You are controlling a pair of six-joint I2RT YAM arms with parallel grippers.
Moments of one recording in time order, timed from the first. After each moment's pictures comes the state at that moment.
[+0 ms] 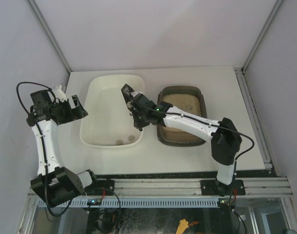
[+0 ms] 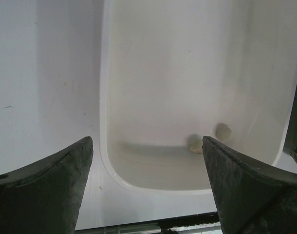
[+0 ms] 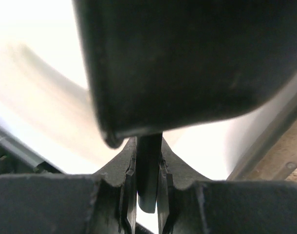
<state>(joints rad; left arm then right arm) 0.42 1.17 1.18 -0.89 0.41 0.05 0.94 1.82 1.55 -0.59 0.01 0.49</state>
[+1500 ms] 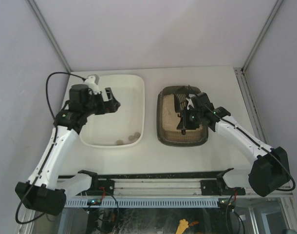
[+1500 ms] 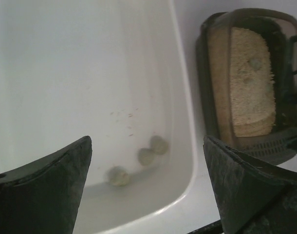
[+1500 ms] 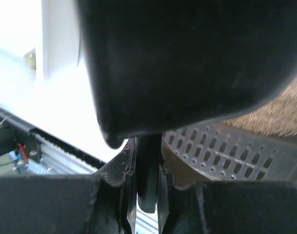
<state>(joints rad) -0.14 1.04 1.13 -0.66 0.16 -0.29 0.49 1.30 1.04 -0.65 -0.20 0.44</state>
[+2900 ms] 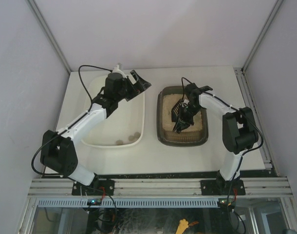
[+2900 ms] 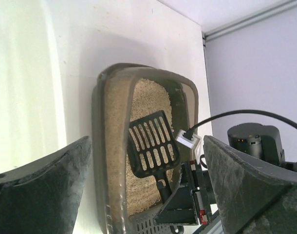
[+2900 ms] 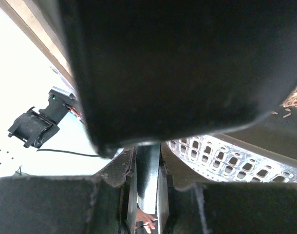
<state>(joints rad) -0.46 1.53 1.22 -0.06 0.09 -0.86 0.35 1.84 1.37 -1.07 -0.57 0.52</state>
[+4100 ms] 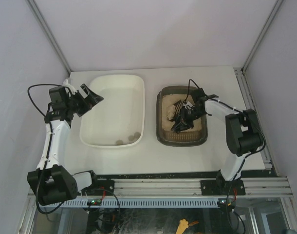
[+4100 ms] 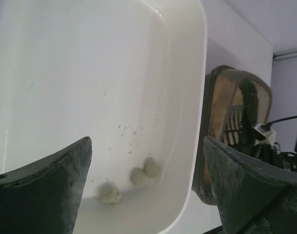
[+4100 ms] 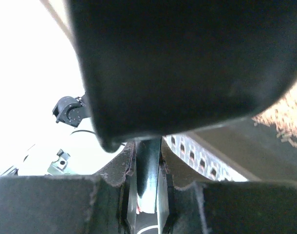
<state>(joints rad) 0.20 1.18 1.03 -0.42 0.45 -0.53 0.27 1.81 1.18 -0.75 -0.82 0.56</state>
